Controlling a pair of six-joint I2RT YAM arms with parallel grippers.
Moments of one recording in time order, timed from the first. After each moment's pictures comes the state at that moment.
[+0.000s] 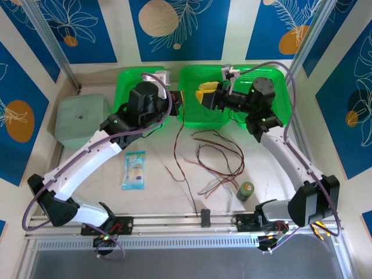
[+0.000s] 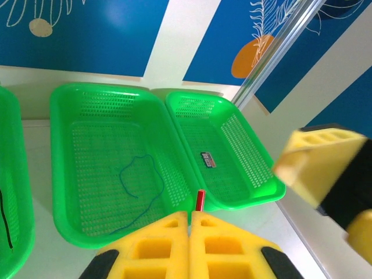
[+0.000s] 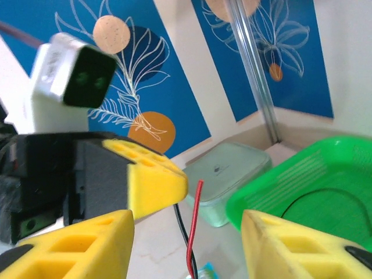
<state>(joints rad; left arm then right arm) -0.77 1.39 1.53 -0.41 -0.15 -0.50 0.32 1.34 1.21 0.22 -0.90 0.49</state>
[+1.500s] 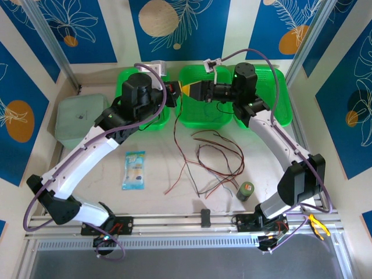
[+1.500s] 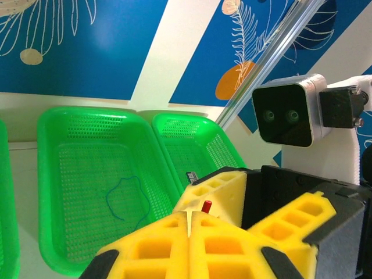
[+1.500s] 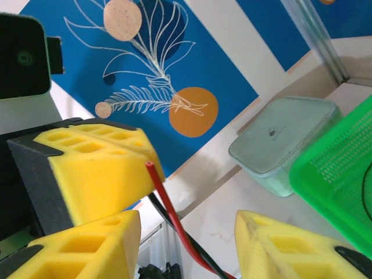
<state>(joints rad) -0.73 1.41 1.63 -0.42 -0.10 -0.50 0.39 1.54 1.44 0.08 -1.01 0.69</state>
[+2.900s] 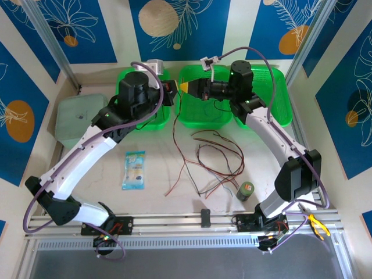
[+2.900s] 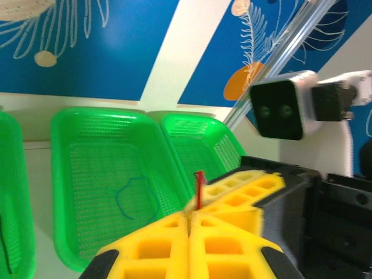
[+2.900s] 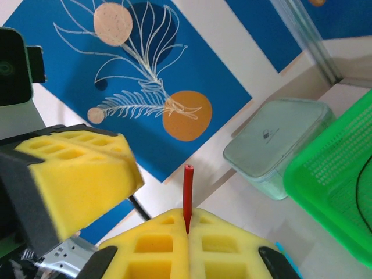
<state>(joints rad) -0.70 1.40 1.64 -0.45 -0.10 -0.48 0.39 1.57 1.48 0.06 -0.97 0.68</state>
